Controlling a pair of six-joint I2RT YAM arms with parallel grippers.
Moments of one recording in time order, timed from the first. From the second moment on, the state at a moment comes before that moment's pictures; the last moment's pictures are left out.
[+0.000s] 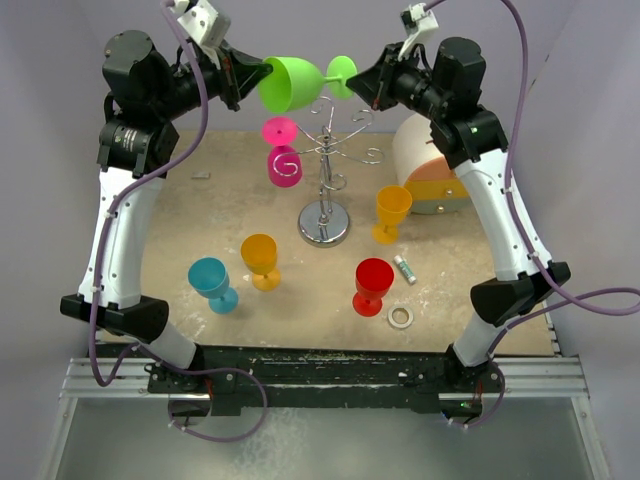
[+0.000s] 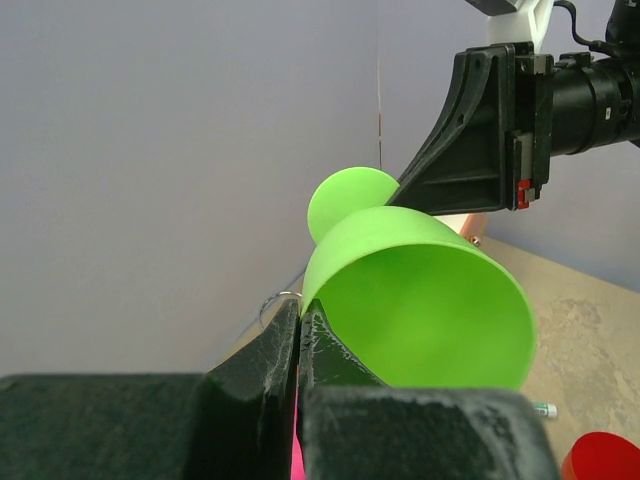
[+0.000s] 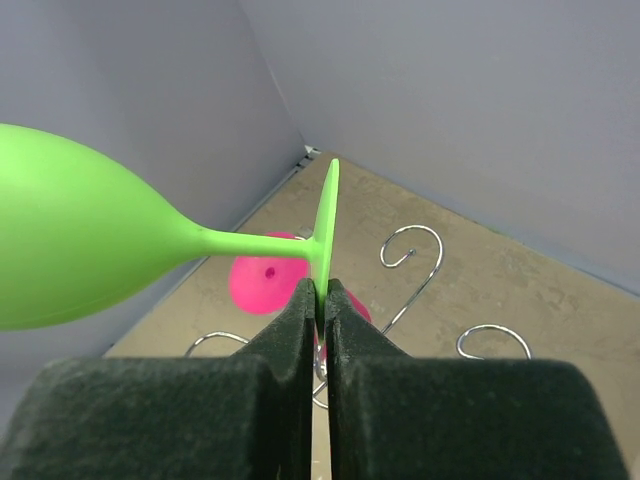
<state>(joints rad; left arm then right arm) -0.25 1.59 2.17 -0.42 0.66 0.02 0.38 1.72 2.16 -0.46 -0.38 0.28</state>
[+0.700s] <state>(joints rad) -0.25 1.47 2.09 -0.51 0.48 0.15 0.36 1.72 2.26 -0.49 -0.12 0.09</state>
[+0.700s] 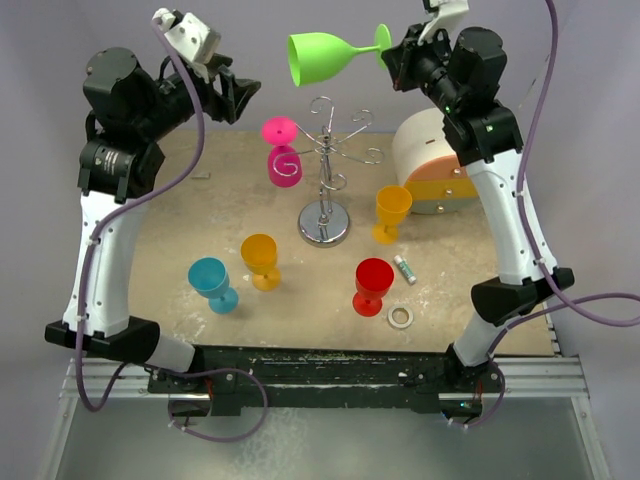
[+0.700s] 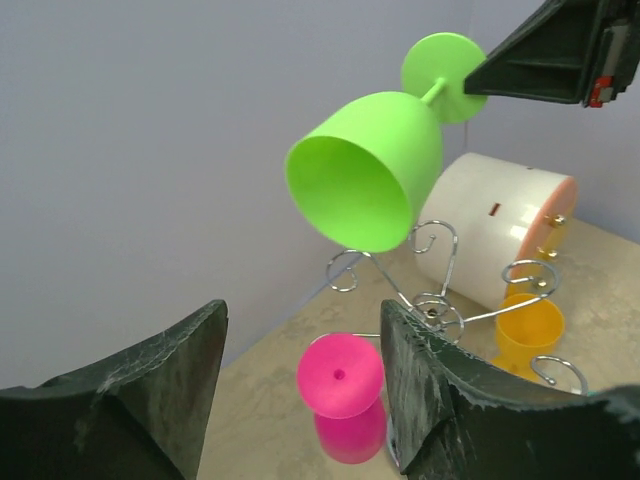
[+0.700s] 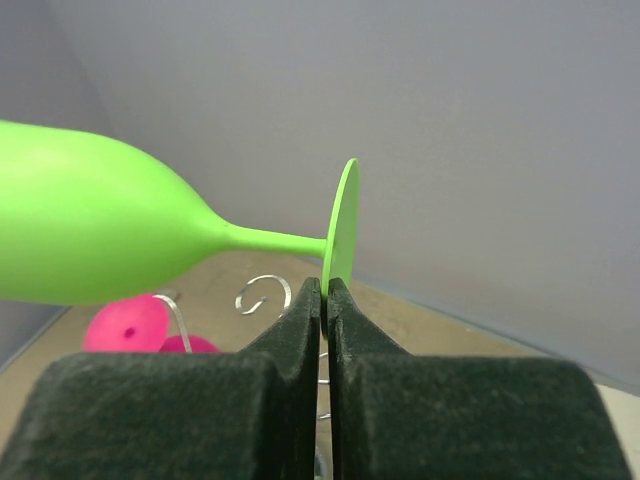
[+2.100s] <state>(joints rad) -0.22 1.26 1.81 -0.54 0.15 0.34 0.60 2.00 2.18 0.05 0.29 -1.13</state>
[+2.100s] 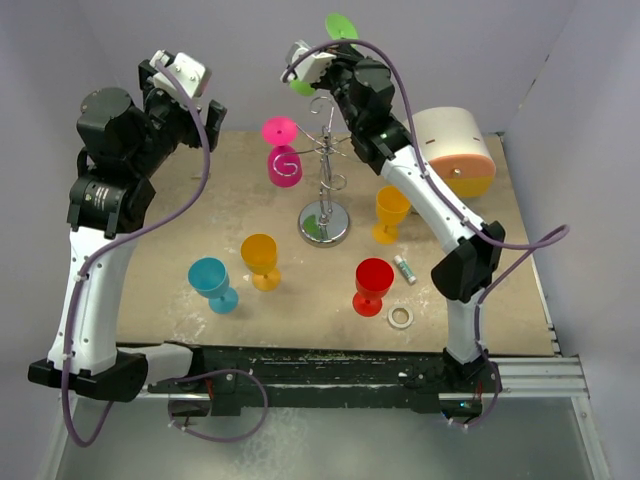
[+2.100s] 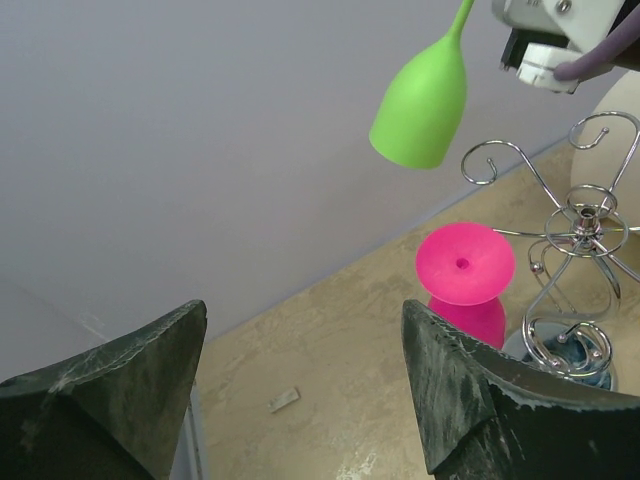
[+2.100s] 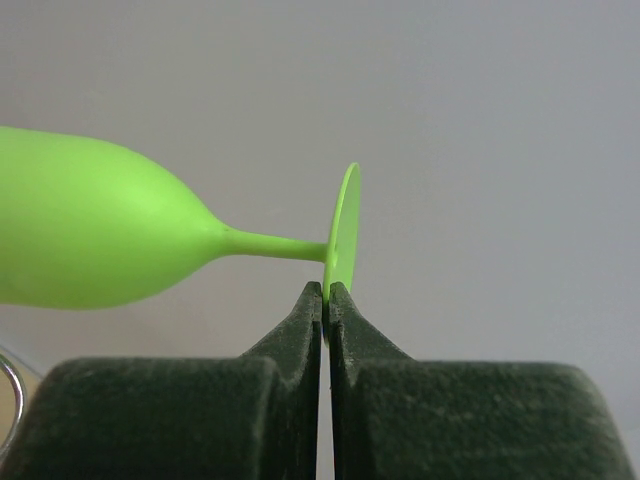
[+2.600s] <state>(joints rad) -0.18 1.23 1.81 -0.54 0.18 0.33 0.60 2.04 2.18 -0.08 0.06 -1.26</state>
